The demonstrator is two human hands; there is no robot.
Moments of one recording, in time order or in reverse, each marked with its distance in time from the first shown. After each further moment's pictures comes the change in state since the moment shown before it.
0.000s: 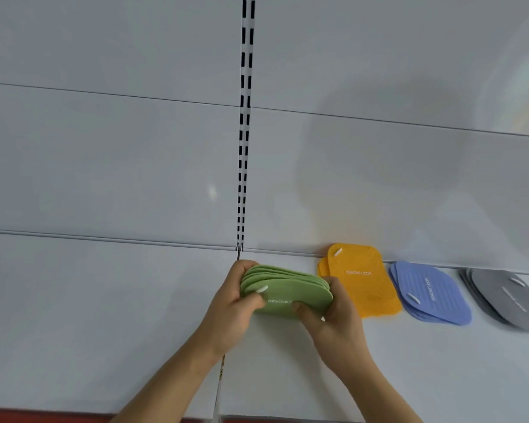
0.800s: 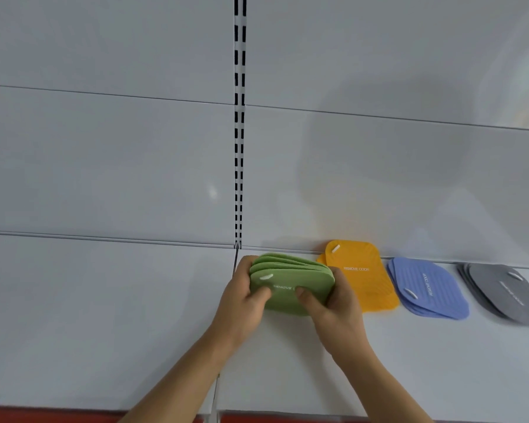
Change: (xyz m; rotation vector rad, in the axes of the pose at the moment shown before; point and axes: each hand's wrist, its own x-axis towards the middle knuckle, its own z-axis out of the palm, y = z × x) left_hand 0.013 -0.006 0.025 0.118 0.138 0.023; right_hand 0.011 -0.003 0.001 0.104 0.074 0.011
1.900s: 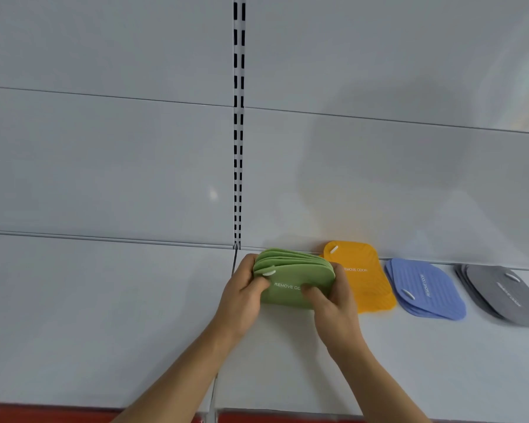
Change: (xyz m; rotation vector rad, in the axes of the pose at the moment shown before) left_hand 0.006 0.003 0.004 -0.108 0.000 -0.070; right_hand 0.007 0.005 0.001 0.063 0.028 0.029
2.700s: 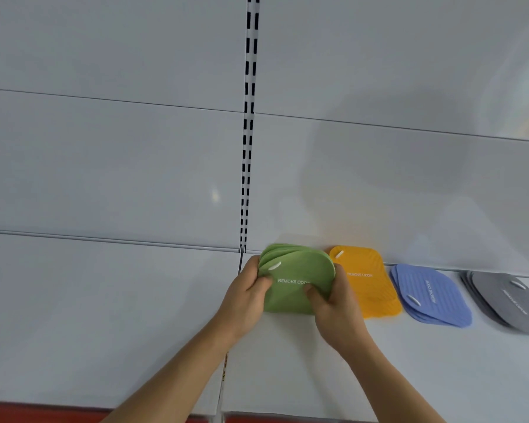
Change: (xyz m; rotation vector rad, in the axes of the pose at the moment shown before) left_hand 0.008 0.000 -0.010 0.083 -0.061 -0.032; right_hand 0.013 0.006 -0.001 -0.288 -0.035 -0.003
